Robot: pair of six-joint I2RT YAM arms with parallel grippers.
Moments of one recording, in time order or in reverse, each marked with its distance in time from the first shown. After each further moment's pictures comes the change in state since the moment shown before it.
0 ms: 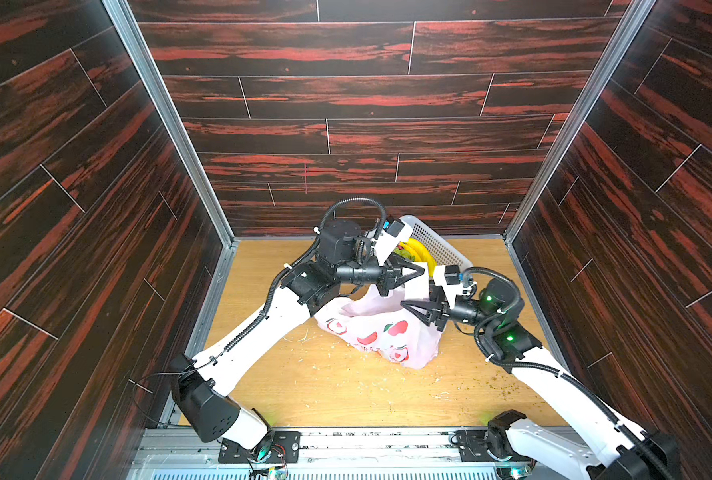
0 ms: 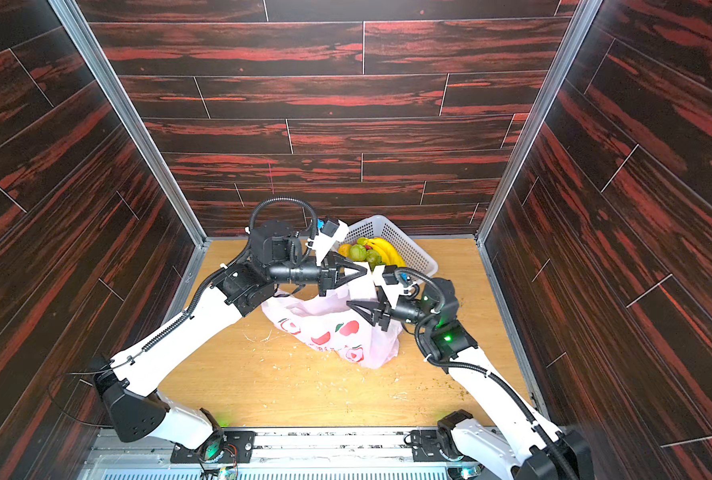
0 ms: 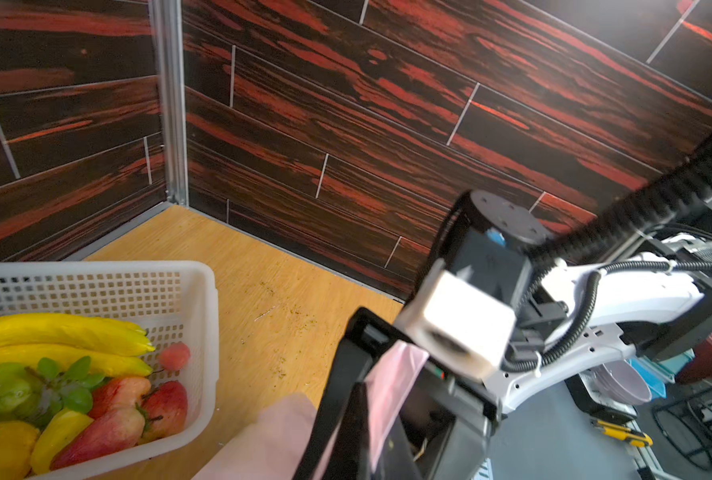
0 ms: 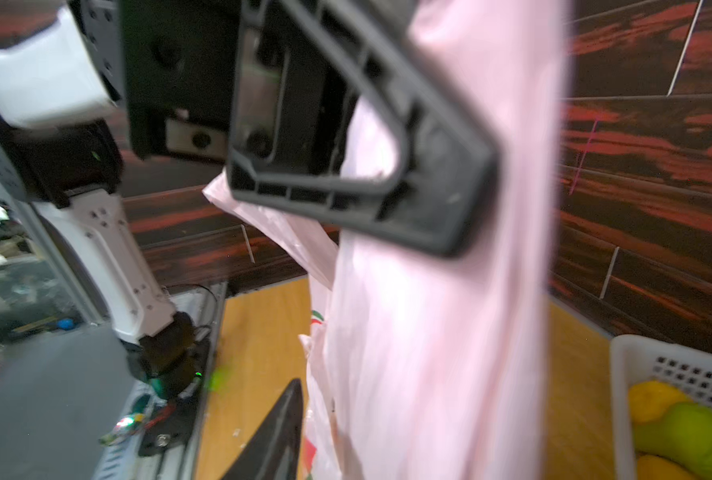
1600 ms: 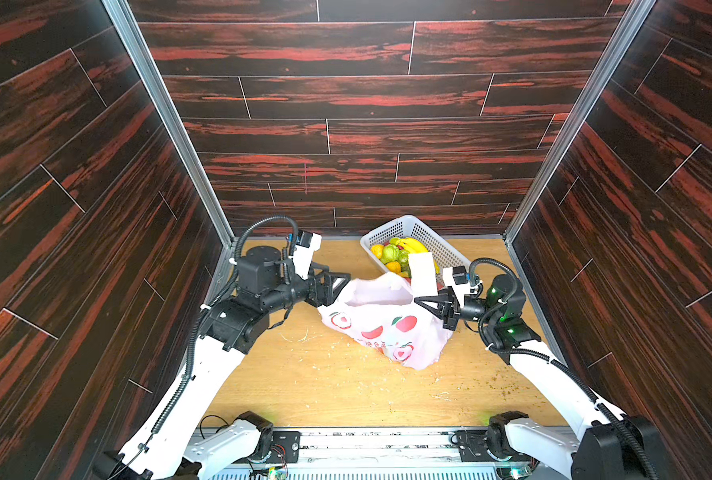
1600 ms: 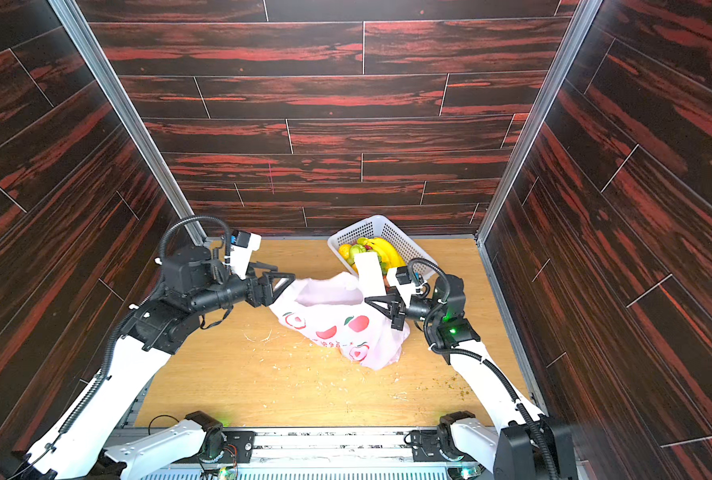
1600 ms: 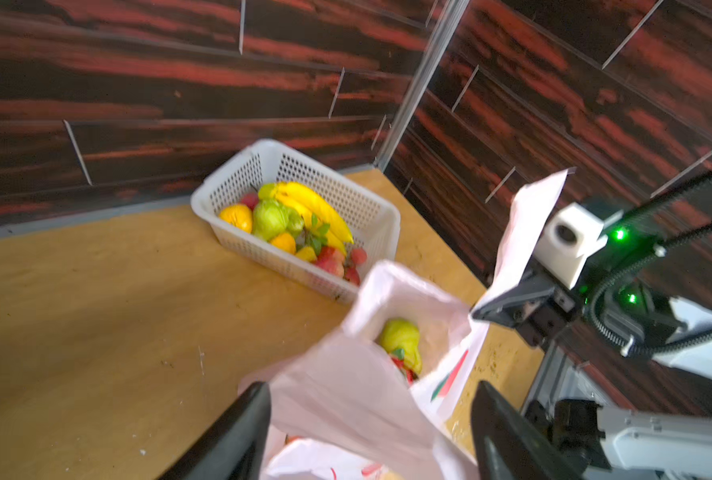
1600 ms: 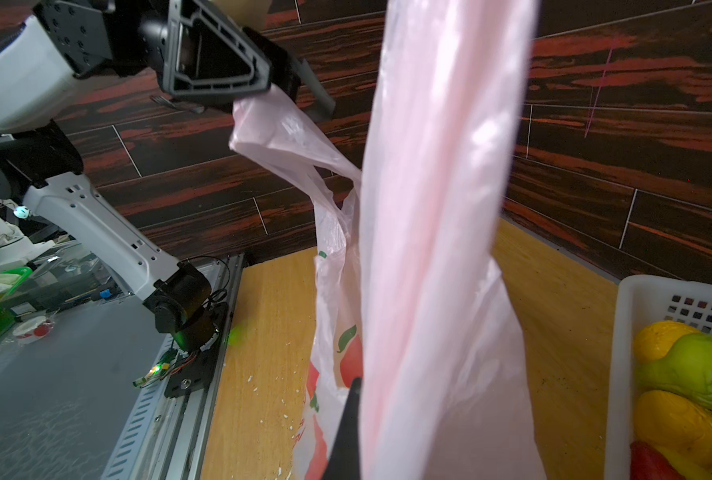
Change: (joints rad) left arm 0.286 -0.457 -0.341 -0.265 -0.258 -0.072; right arm -0.231 0.089 -0.038 0.009 -0.299 -0.031
